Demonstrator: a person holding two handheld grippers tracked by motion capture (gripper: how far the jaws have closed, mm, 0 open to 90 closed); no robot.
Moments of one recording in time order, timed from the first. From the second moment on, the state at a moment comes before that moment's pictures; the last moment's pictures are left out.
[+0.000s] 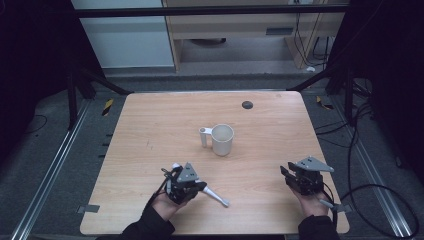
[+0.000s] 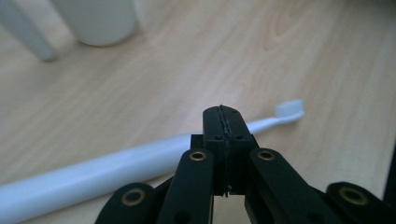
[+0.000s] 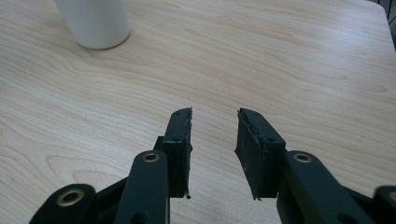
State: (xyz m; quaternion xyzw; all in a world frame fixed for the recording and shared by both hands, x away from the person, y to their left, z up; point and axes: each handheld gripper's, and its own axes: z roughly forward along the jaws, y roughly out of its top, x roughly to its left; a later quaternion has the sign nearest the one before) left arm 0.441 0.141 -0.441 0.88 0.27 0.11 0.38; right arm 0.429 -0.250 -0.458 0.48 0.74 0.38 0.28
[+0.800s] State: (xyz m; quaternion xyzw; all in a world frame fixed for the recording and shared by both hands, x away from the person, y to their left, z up) left arm 0.513 0.184 -0.461 0.87 0.35 0.14 0.32; right arm 0.432 -0.248 -0.461 0.48 0.75 0.37 0.27
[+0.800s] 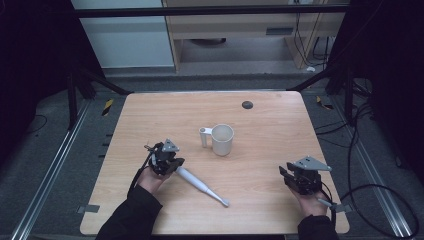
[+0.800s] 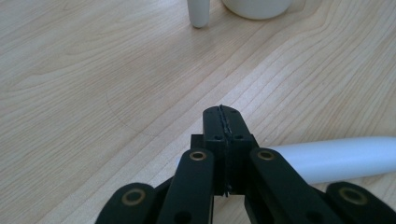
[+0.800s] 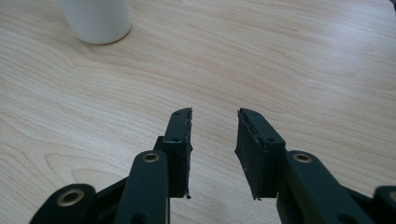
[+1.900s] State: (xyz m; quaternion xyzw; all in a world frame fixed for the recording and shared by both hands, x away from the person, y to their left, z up) left arm 0.510 0.189 -0.470 0.88 0.35 0.13 0.29; right arm 0.432 -0.250 -0.461 0.48 0.75 0.37 0.27
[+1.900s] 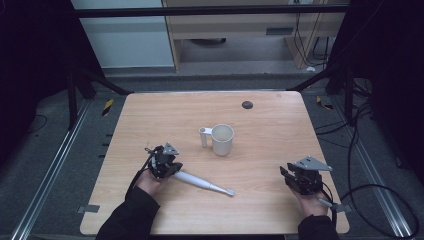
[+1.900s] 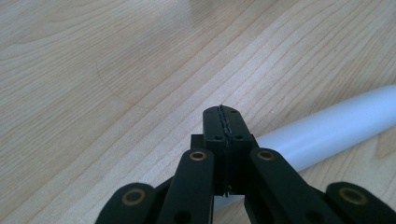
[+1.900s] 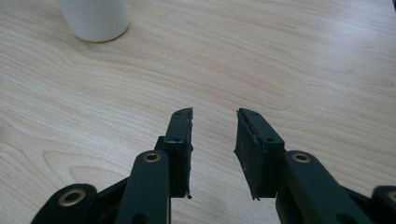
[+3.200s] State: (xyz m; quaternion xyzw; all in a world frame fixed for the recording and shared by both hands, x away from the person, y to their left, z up) left arm 0.484 0.191 -0.471 0.90 0.33 0.11 0.28; right arm 0.432 -0.254 -0.461 0.49 0.74 0.37 0.27
